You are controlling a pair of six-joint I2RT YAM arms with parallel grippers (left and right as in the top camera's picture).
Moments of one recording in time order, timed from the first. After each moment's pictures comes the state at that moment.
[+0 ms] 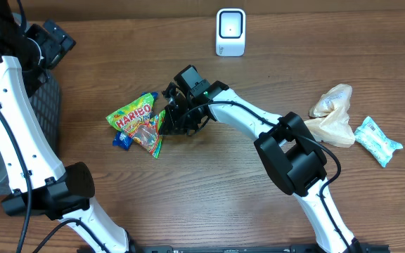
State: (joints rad) left arm 0.32 1.99 2.57 -1.69 0.08 -0.57; right arm 0.70 2.38 1.83 -0.56 -0.79 0.56
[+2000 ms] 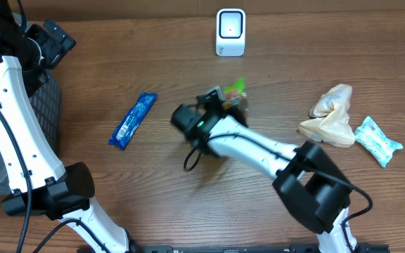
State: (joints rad) left arm 0.32 1.99 2.57 -1.69 0.09 -0.57; right arm 0.89 2.09 1.55 -0.98 0.90 0.45
